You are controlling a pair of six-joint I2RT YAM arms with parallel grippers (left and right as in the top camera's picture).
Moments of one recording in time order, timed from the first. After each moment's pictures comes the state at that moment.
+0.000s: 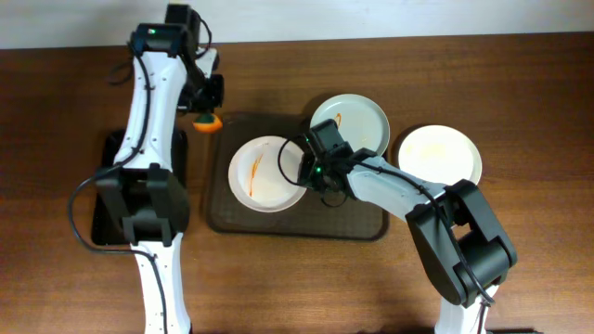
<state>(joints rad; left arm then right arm) -0.09 2.37 2.41 -1.45 0.08 -0.01 0.53 1.98 1.19 -0.32 -0.12 0.78</state>
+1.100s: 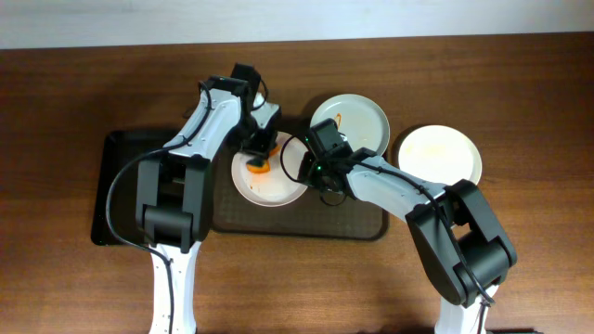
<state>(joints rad) -0.26 2.36 1.91 -1.08 0.26 0.13 0.53 1.98 1.19 -0.31 -0.08 0.83</state>
